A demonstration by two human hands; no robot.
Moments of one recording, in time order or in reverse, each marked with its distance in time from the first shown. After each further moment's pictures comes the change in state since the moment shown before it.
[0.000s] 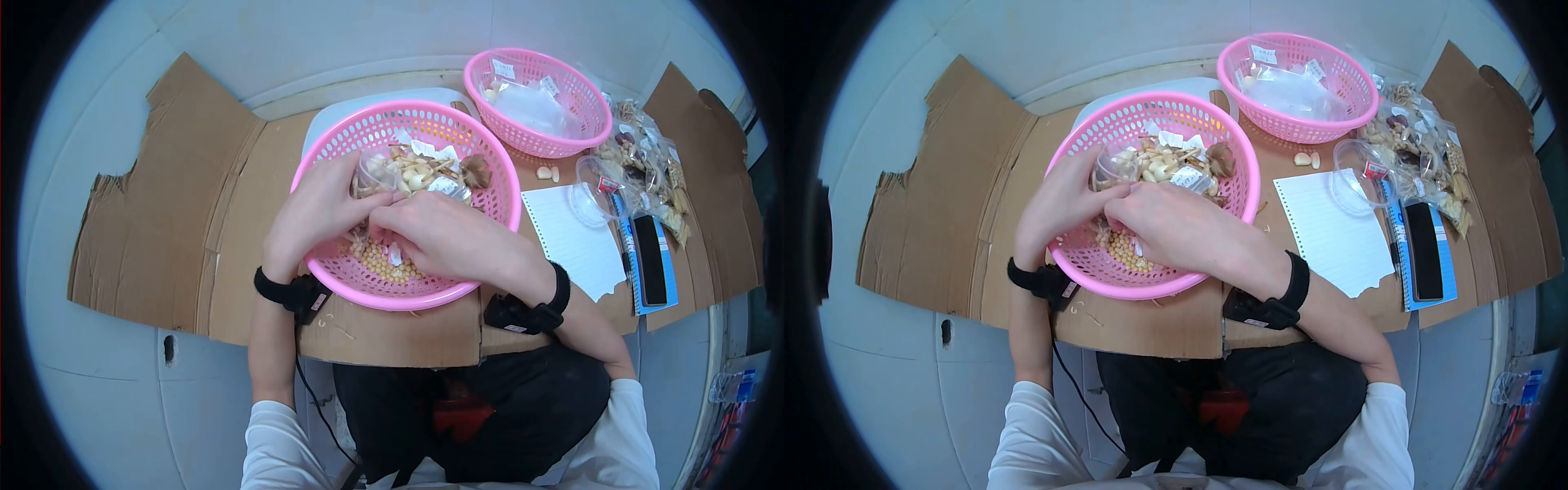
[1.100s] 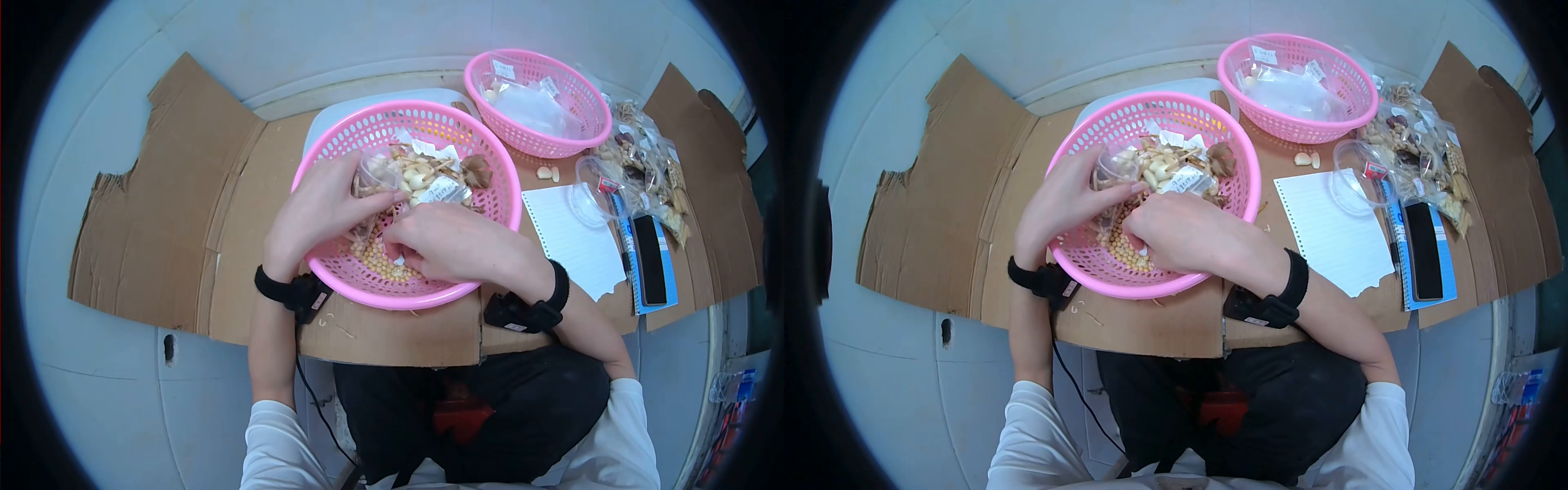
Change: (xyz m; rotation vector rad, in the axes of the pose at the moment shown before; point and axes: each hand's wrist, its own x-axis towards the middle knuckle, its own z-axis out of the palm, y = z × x) left_hand -0.001 0.005 -0.002 0.009 -0.002 -0.002; right_hand -0.004 0.002 0.000 -0.095 -0.206 0.072
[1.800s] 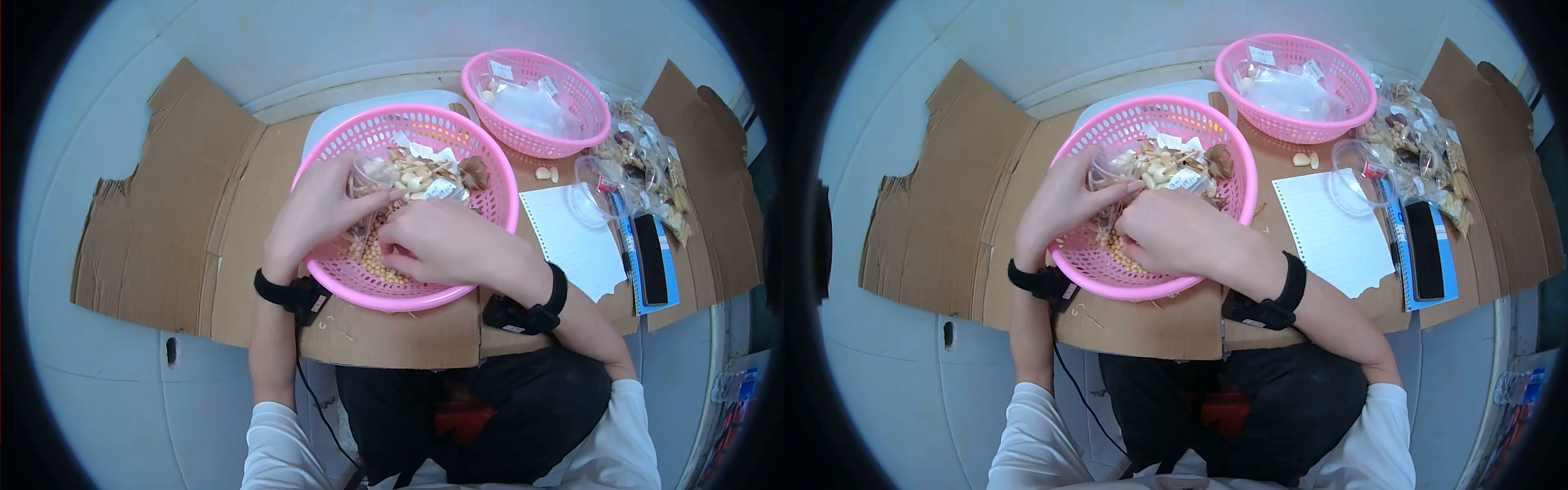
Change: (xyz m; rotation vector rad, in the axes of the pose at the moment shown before) left_hand 0.000 0.003 0.000 -0.026 0.028 0.006; right_hand 0.002 -0.008 -0.008 0.010 0.070 -0.039
